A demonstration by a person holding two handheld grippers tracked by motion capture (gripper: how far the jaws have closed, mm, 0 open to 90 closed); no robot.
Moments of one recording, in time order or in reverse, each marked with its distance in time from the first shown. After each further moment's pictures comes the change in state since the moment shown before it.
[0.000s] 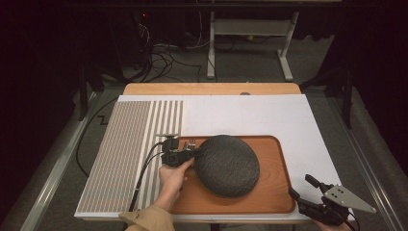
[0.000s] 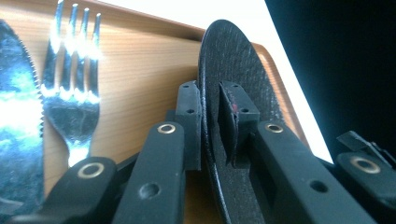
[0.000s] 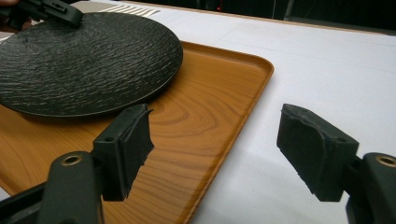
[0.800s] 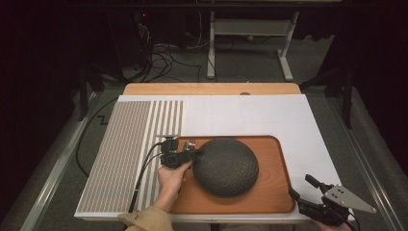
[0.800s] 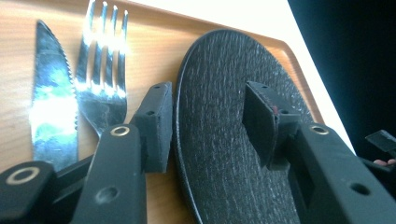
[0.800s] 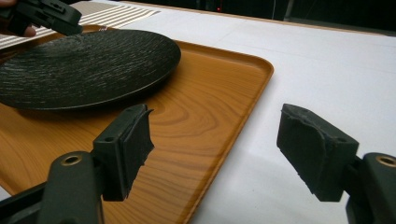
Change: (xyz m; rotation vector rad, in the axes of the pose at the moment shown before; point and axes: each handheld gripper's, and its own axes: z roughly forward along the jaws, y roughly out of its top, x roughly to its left) left arm 0.012 -0.008 0.010 0.107 0.164 0.041; right arm 0.000 0.000 0.000 0.003 0.003 -0.001
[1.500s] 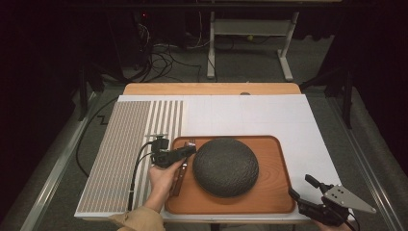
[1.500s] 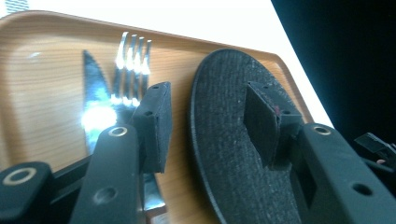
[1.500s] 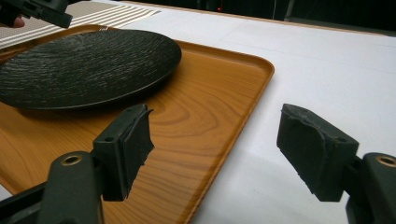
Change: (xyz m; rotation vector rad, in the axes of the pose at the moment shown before) left arm -0.001 0.006 -0.024 -0.108 -0.010 0.017; right arm 0.001 0.000 0.000 -0.002 -0.001 -0.005
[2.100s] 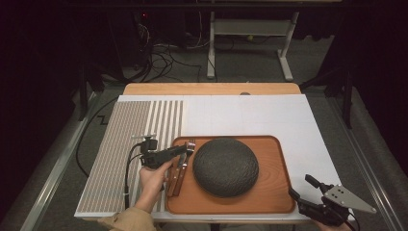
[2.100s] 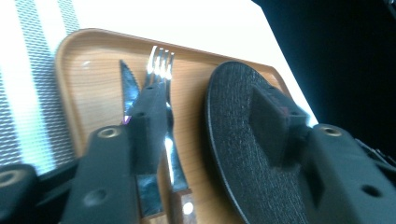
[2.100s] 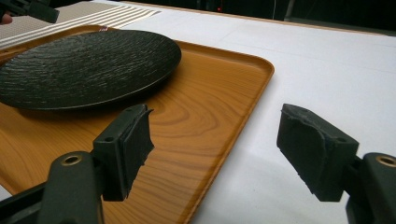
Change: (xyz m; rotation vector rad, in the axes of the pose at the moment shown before) left arm 0.018 -0.002 -0.019 -0.022 -0.025 -0.018; right arm 0.000 0.000 0.000 0.001 0.002 0.000
